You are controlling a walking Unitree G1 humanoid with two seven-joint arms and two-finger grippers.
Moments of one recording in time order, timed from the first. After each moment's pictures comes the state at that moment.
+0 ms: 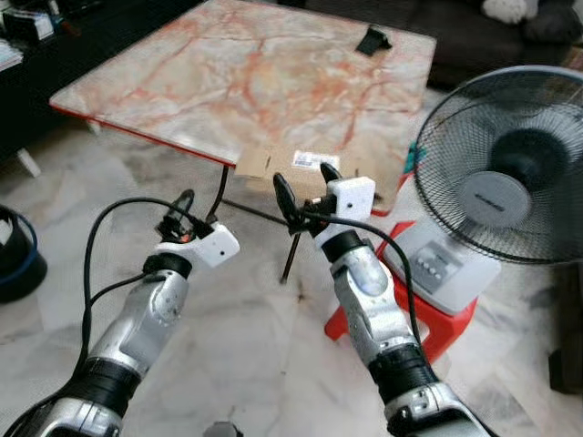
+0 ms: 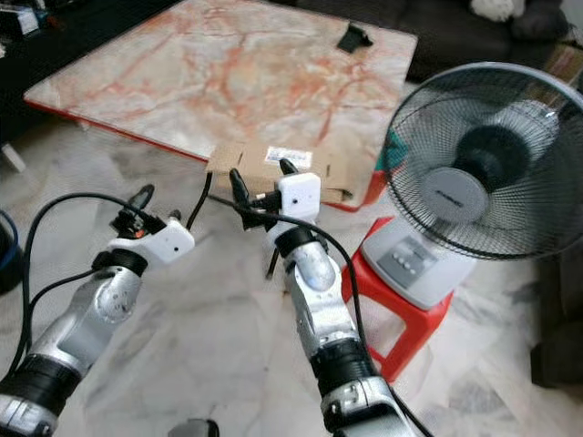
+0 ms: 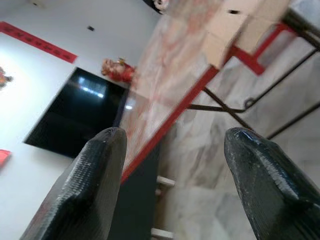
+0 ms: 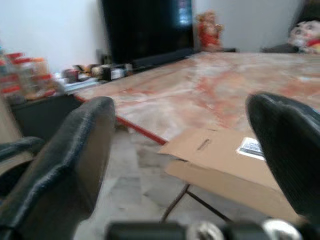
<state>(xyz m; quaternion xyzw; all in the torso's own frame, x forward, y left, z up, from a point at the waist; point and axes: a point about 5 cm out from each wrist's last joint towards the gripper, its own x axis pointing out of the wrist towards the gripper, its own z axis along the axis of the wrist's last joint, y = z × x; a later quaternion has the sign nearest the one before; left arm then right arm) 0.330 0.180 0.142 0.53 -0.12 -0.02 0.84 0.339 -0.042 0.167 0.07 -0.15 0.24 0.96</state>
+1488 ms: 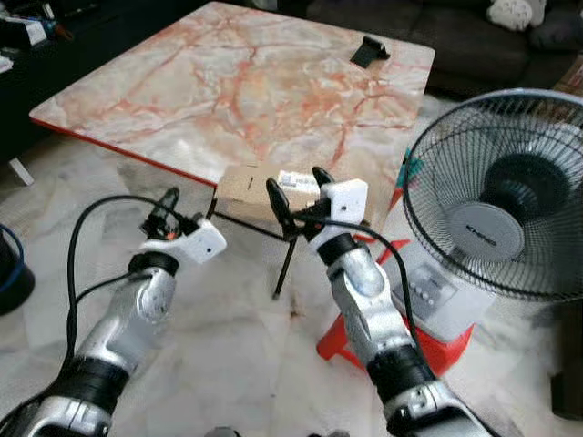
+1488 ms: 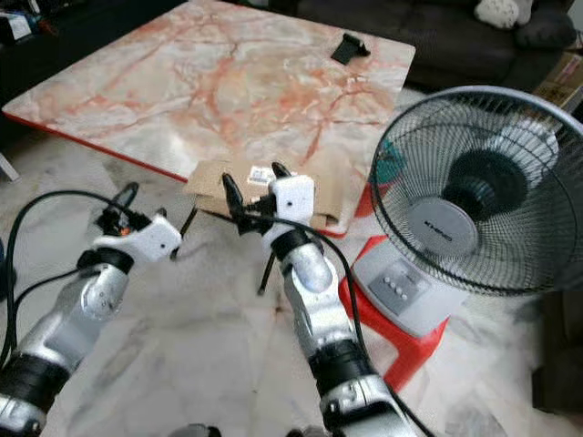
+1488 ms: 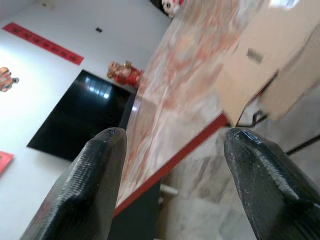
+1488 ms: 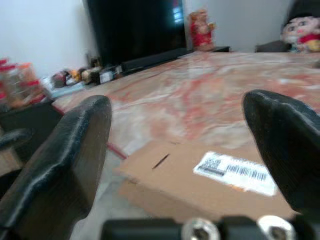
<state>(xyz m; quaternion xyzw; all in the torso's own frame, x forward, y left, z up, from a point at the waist) 0.331 0.175 0.144 0.52 -0.13 -0.03 0.85 0.341 -0.047 0.163 0.08 -0.14 0.24 0.96</state>
